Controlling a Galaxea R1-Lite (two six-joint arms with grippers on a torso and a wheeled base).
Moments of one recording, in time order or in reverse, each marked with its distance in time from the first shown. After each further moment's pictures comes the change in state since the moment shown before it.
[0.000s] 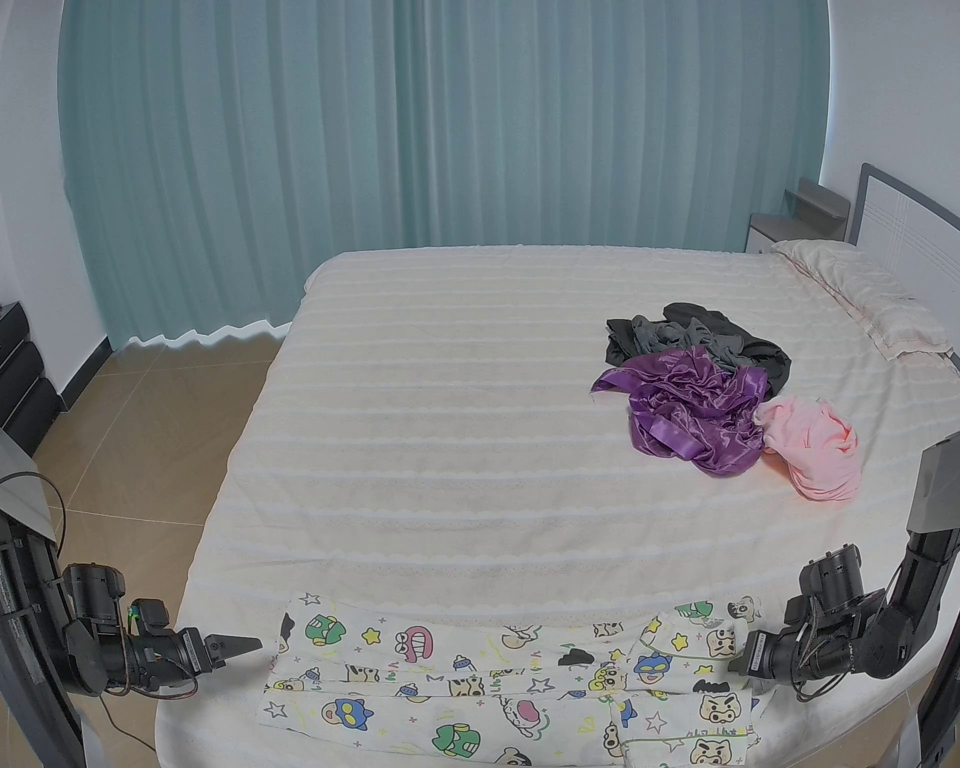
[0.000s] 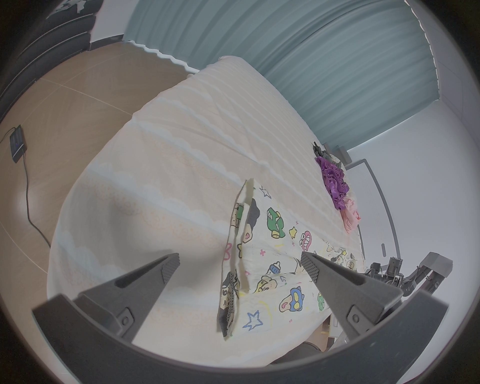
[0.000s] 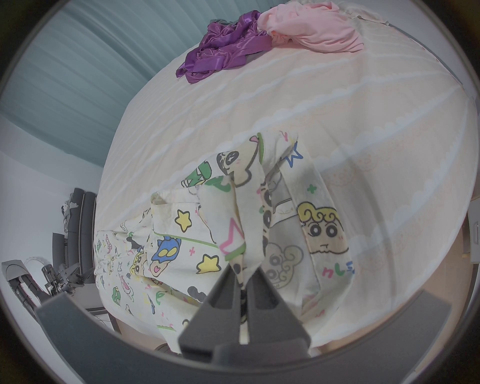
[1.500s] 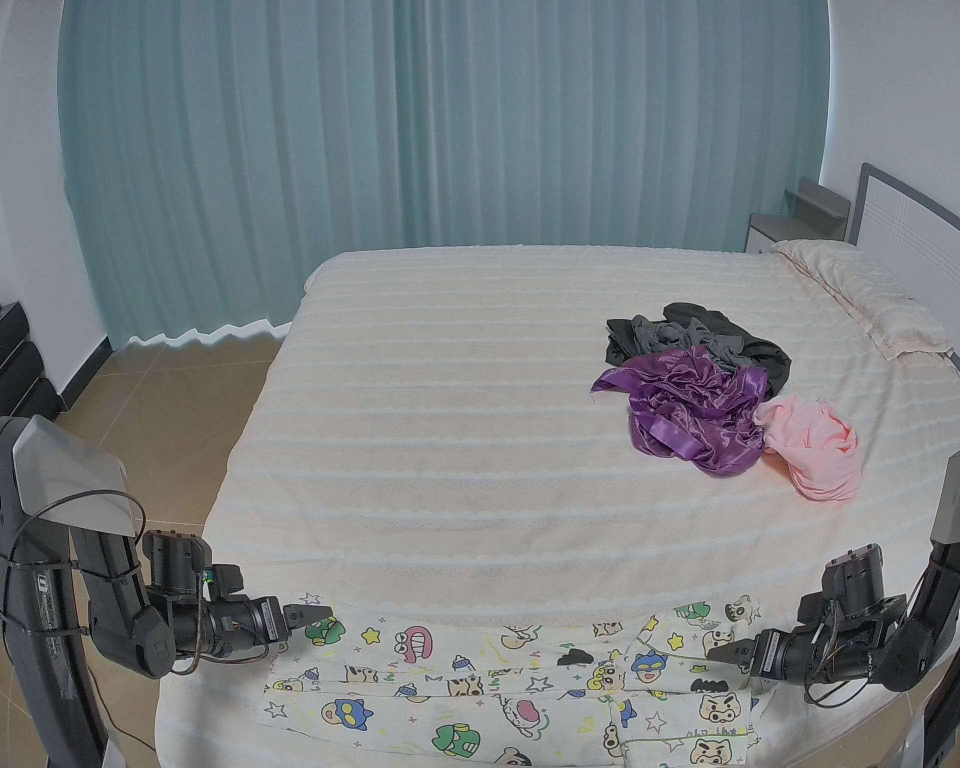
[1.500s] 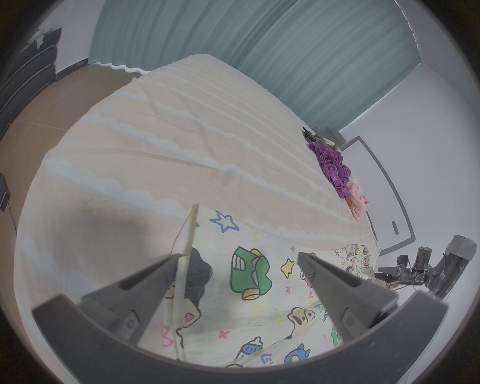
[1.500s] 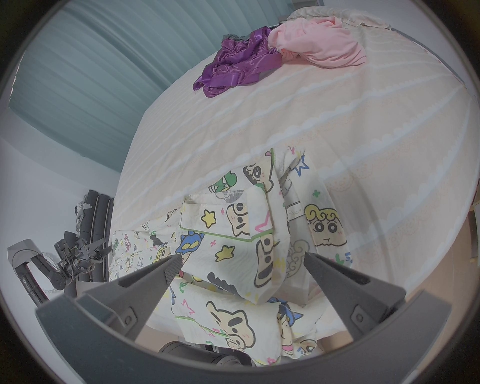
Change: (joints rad) left arm -0.343 0.096 -0.275 0.000 0.217 -0.133; right arm 0.008 -0.088 0.087 -0.098 0.030 0.005
